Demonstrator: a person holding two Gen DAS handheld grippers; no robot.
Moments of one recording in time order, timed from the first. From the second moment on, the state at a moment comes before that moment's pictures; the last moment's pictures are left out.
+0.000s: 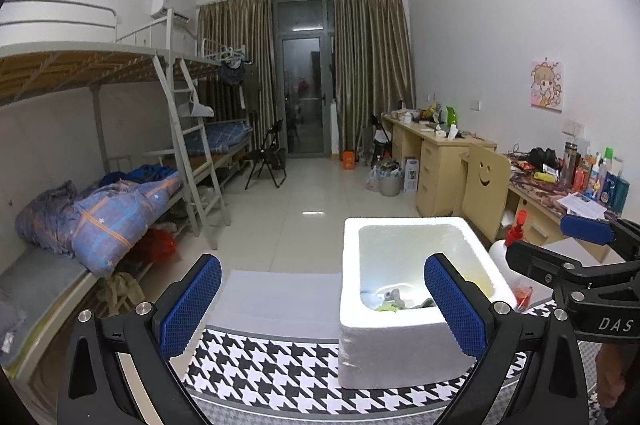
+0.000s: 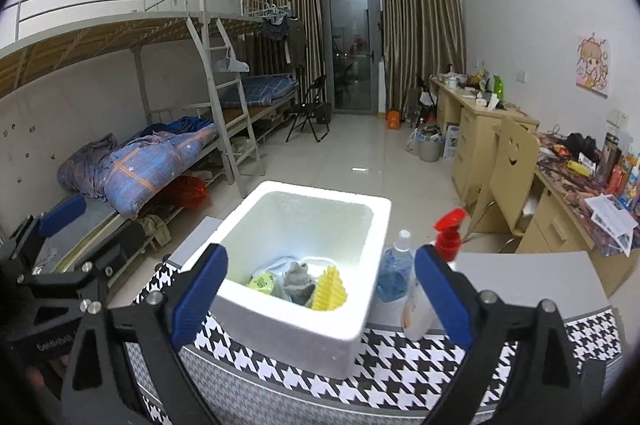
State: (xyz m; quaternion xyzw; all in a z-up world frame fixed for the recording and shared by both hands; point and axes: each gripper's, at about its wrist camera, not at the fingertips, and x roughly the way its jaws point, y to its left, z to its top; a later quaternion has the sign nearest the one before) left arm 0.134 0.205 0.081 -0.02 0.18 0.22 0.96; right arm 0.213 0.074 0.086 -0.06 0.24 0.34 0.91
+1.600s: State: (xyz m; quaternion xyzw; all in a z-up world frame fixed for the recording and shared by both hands) left arm 0.015 0.119 0.088 0.00 0.11 0.19 0.98; right arm 0.075 -0.046 0.083 -0.06 0.15 0.30 0.94
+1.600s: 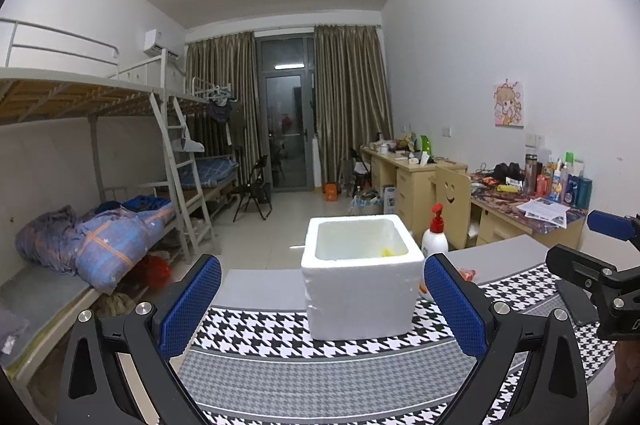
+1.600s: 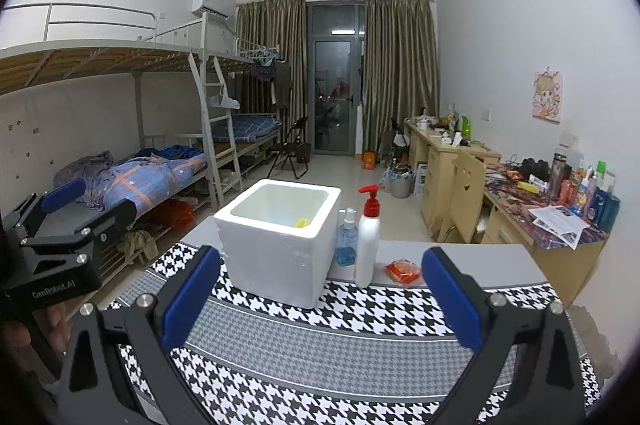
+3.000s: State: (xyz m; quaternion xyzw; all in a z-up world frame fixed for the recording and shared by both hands) left arm 0.006 0.097 0.003 0.00 0.13 0.17 0.98; right arm 0.064 -0.074 -0.001 -0.03 0.13 0.27 0.95
